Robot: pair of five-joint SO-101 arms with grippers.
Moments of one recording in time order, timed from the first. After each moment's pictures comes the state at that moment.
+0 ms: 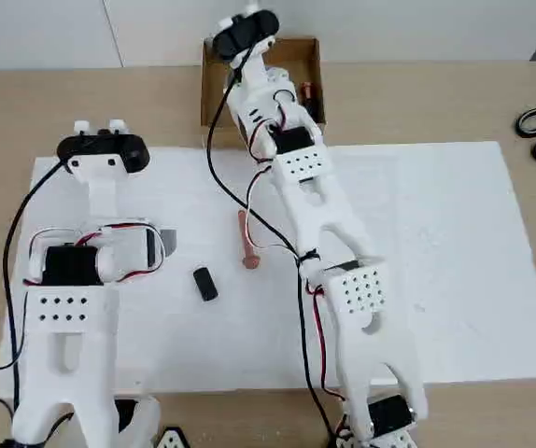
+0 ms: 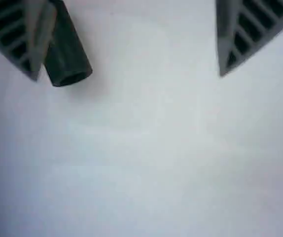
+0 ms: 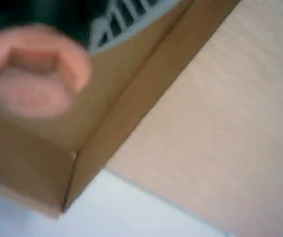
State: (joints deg) left arm -4.6 -37.3 37.1 73.5 6.4; right arm -22.3 58.1 -54.8 24.4 6.9
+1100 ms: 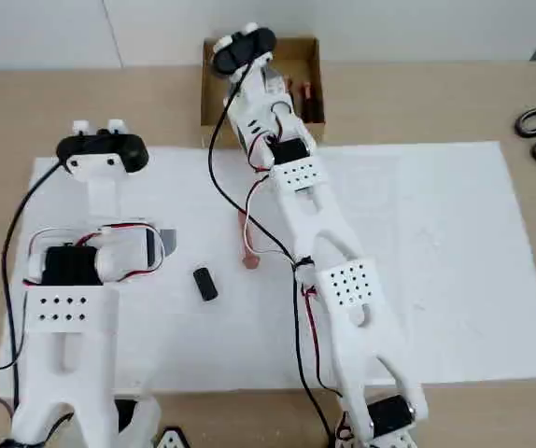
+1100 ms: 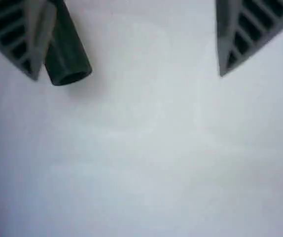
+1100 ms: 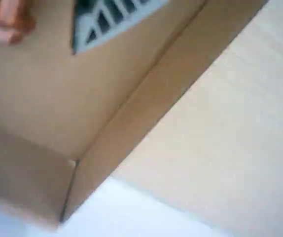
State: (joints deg) left arm -4.6 -37.3 37.1 73.5 6.5; right arm -22.3 70.7 -70.4 24.5 7.3
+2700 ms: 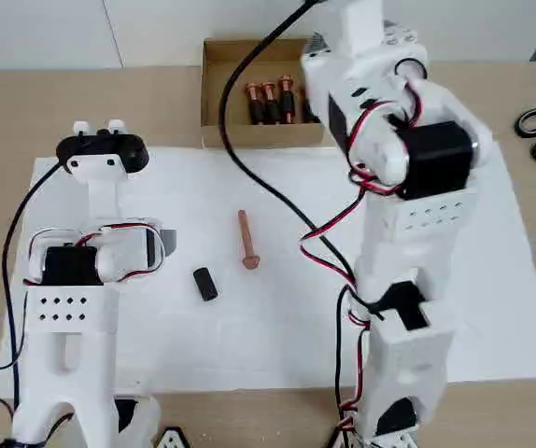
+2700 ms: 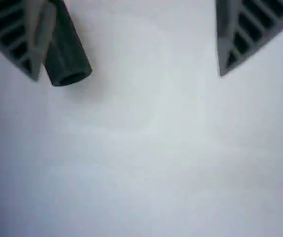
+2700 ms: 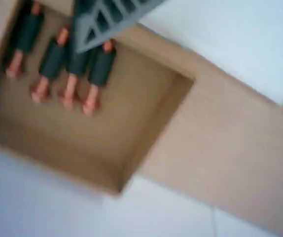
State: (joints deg) left arm -4.6 -37.3 37.2 73.5 6.5; right arm -15.6 20.9 -83.6 96.7 7.3
